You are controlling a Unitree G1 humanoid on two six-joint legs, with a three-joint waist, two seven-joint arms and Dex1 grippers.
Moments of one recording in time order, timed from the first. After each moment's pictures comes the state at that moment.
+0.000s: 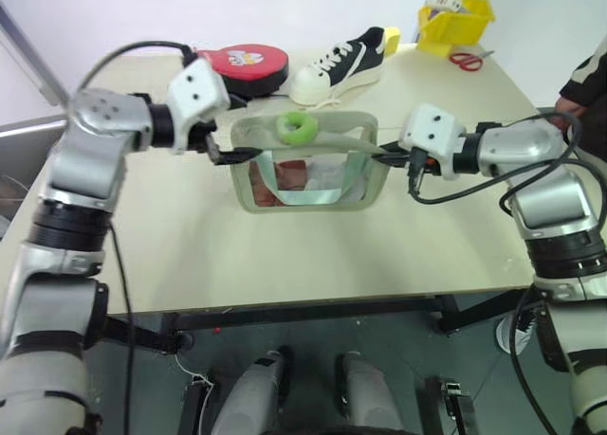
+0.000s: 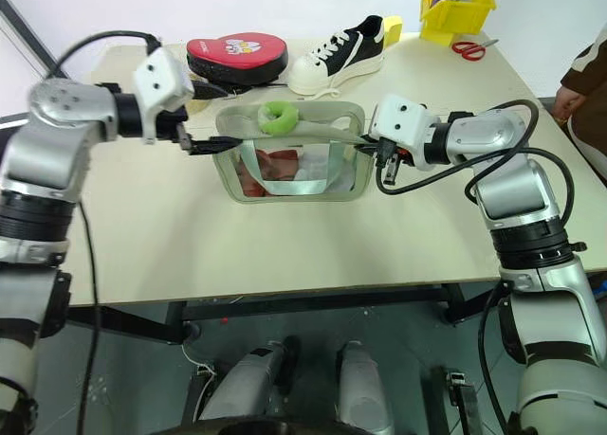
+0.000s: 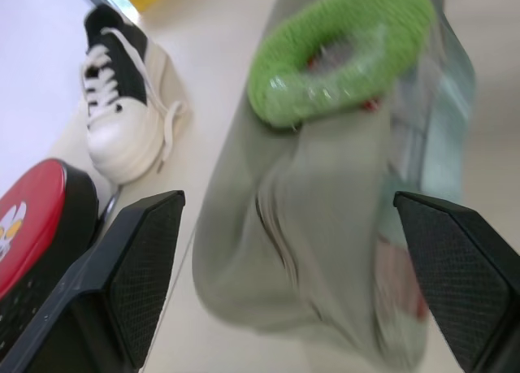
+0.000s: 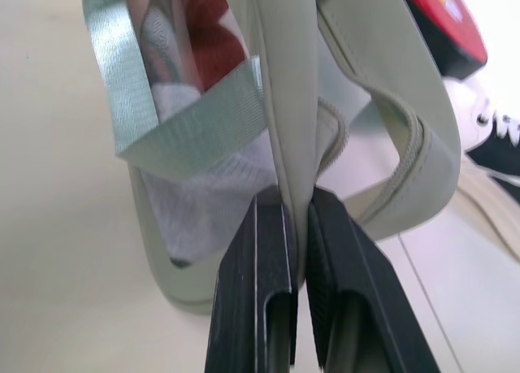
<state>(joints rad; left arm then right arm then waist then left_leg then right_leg) -0.93 0.83 -0.14 0.18 -0.17 0.32 -1.15 -0.82 -0.76 0.15 0.09 0.02 0.30 1.09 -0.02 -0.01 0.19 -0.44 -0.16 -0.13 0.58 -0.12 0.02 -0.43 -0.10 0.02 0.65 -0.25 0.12</state>
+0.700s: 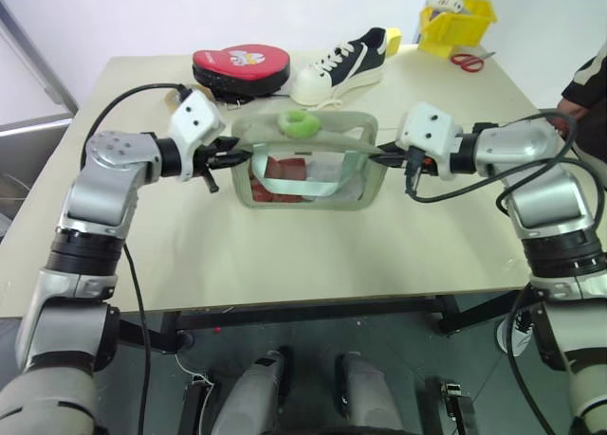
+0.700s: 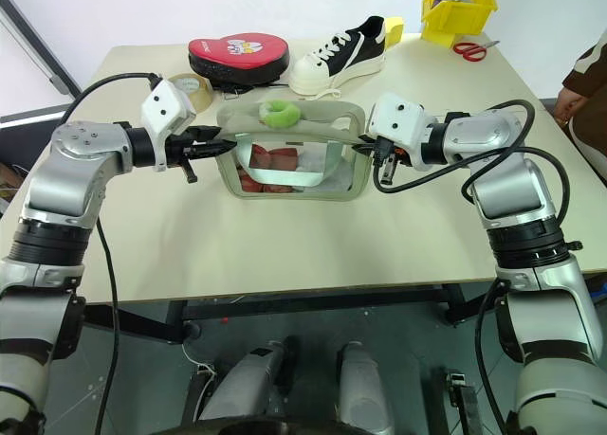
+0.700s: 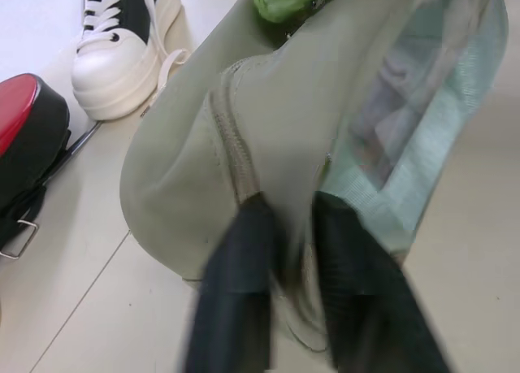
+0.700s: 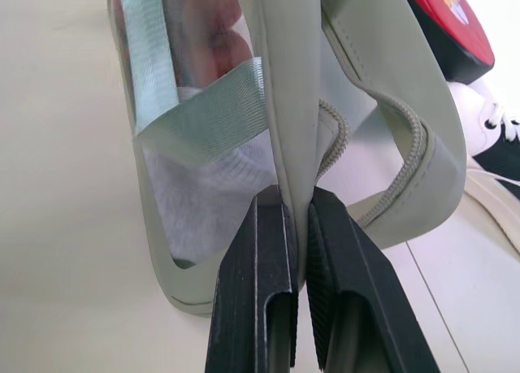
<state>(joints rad) -0.81 0.70 -0.09 0.18 -0.19 0.41 -0.99 -0.82 -0.75 0.15 0.09 0.02 0.32 1.08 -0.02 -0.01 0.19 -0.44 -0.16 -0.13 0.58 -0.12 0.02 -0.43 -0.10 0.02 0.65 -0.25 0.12</state>
